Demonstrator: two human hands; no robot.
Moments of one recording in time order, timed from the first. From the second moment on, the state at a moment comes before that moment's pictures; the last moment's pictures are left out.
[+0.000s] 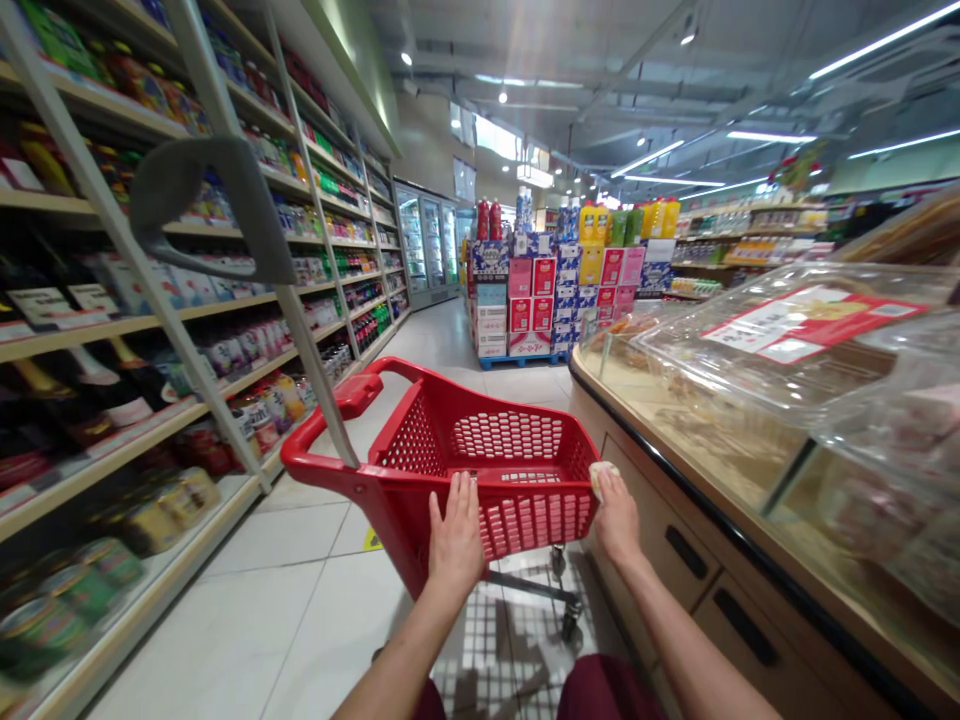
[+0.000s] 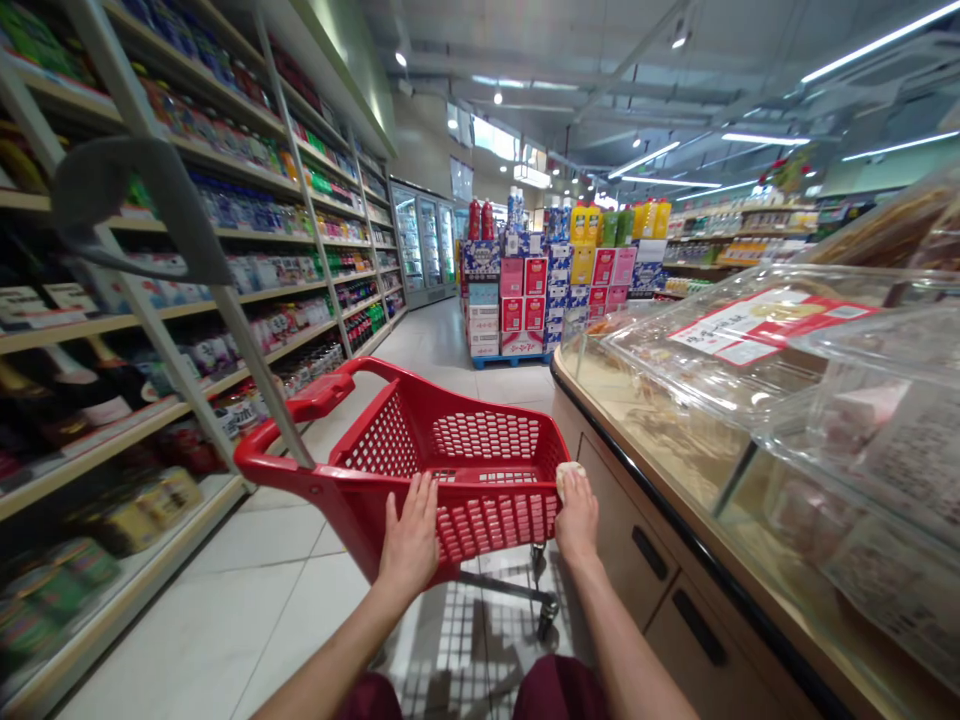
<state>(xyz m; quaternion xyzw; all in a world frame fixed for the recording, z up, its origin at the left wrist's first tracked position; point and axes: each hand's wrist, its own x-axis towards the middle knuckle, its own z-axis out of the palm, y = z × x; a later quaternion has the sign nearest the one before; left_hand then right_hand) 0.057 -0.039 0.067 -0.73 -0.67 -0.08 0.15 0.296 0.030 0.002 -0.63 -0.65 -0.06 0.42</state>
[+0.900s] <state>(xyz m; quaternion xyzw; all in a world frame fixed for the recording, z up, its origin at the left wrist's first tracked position) 0.062 -0.043 0.065 -0.73 -0.66 -0.07 0.16 0.246 0.018 0.003 -0.49 -0.76 -0.08 0.42</state>
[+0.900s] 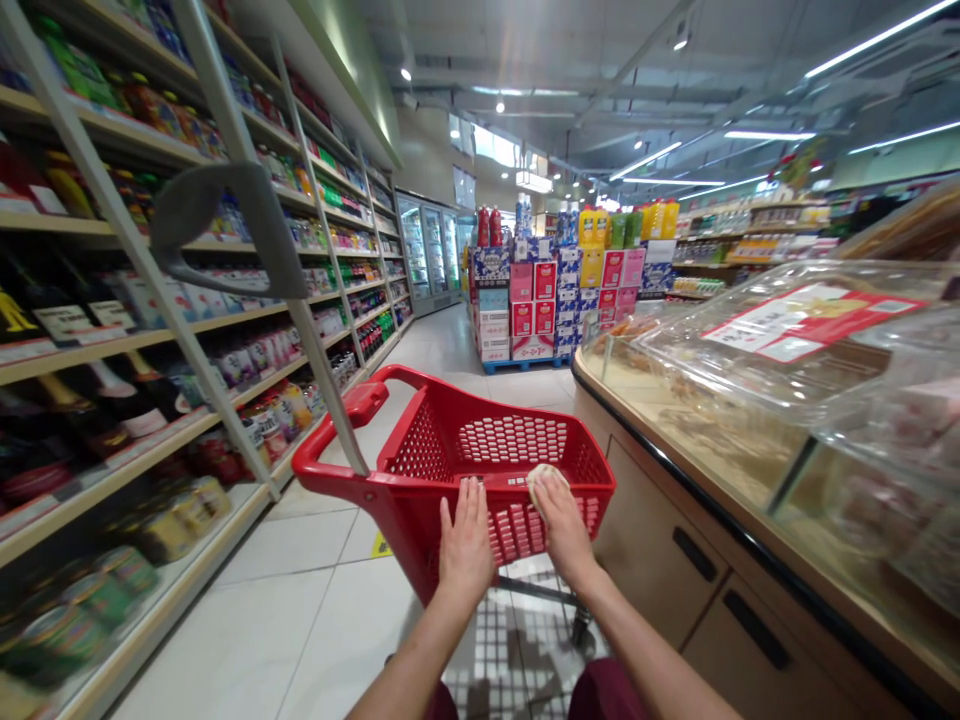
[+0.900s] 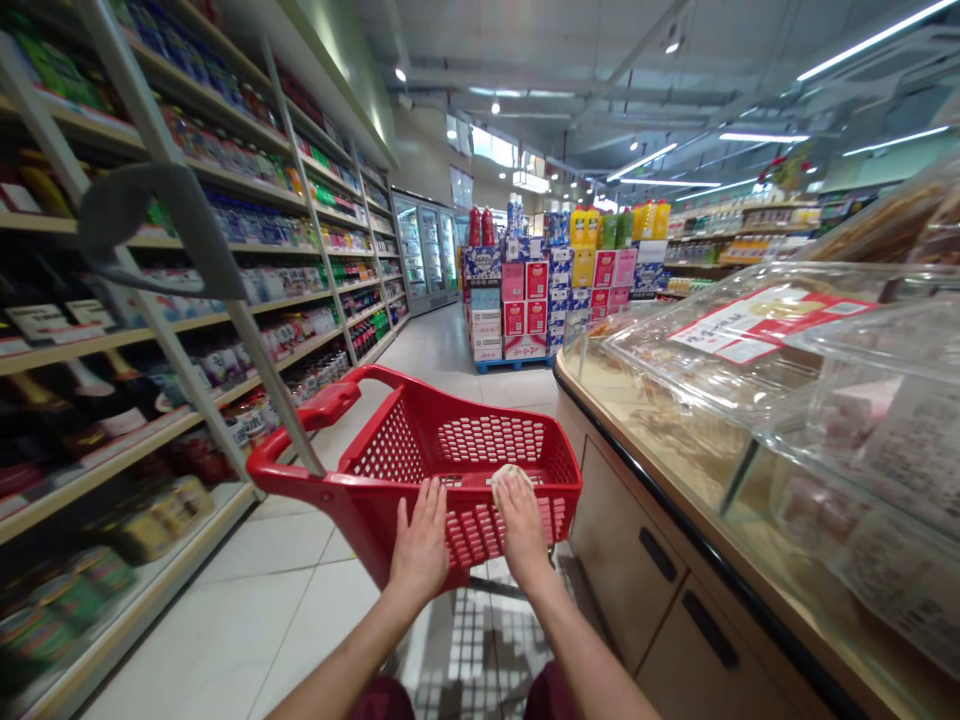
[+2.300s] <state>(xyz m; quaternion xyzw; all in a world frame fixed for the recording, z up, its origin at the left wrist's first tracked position) 0.067 -0.051 0.060 -0.74 -0.64 -0.08 0.18 0.251 0.019 0.008 -0.59 -0.69 -0.09 0.41</state>
